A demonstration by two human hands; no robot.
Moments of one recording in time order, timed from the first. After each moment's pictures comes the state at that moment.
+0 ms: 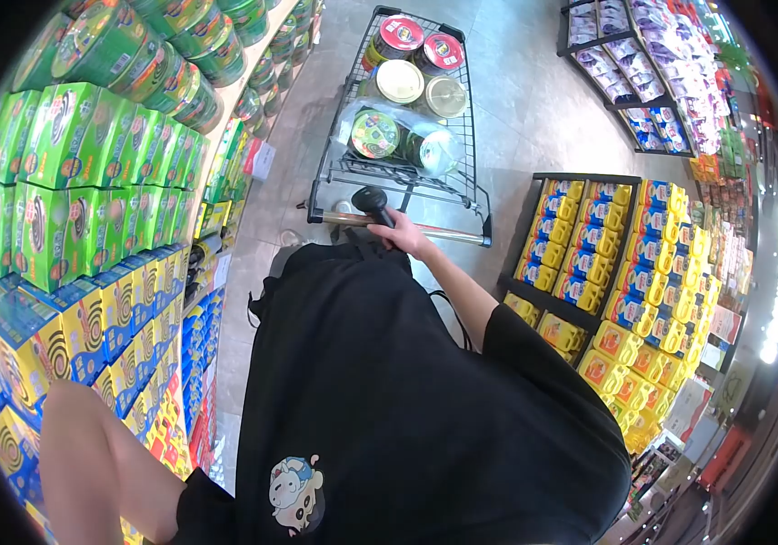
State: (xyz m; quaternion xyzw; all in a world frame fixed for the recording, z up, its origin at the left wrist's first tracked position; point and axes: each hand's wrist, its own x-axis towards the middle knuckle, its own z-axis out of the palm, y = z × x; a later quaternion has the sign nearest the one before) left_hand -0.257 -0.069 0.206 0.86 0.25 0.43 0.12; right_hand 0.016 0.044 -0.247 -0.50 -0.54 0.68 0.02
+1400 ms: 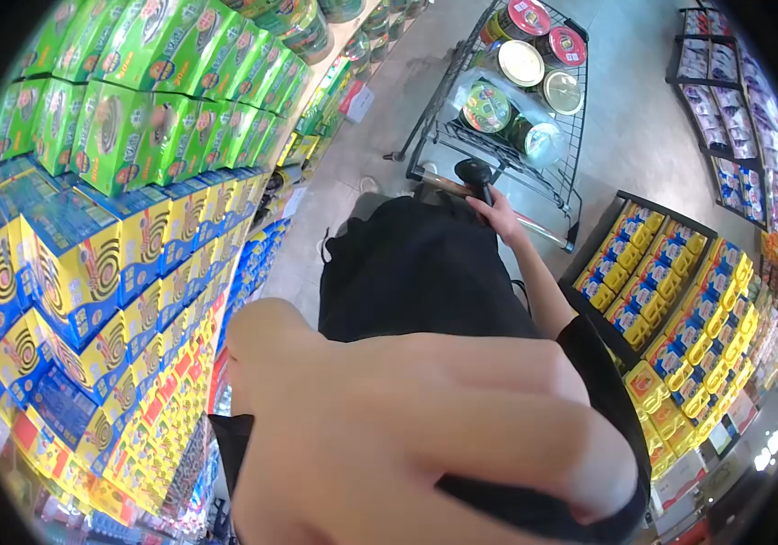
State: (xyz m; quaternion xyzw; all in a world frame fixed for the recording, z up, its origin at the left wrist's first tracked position) left_hand -0.227 -0.094 0.157 0.57 0.24 0.69 0.36; right_hand 0.016 0.048 -0.255 -0.51 -0.53 0.68 0.02
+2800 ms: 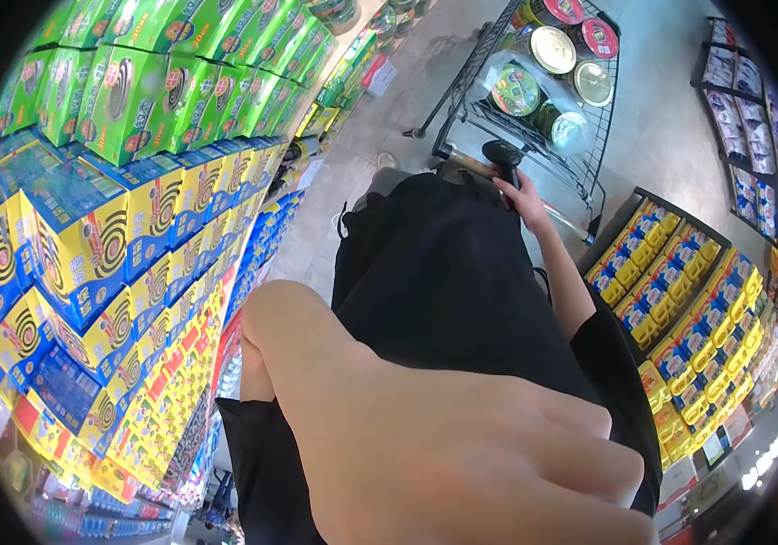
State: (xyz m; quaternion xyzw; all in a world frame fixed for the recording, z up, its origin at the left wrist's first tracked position) left_hand -0.223 -0.108 0.151 0.49 0.27 0.74 0.38; right_hand 0.006 0.046 -0.248 -0.51 -0.50 0.69 0.02
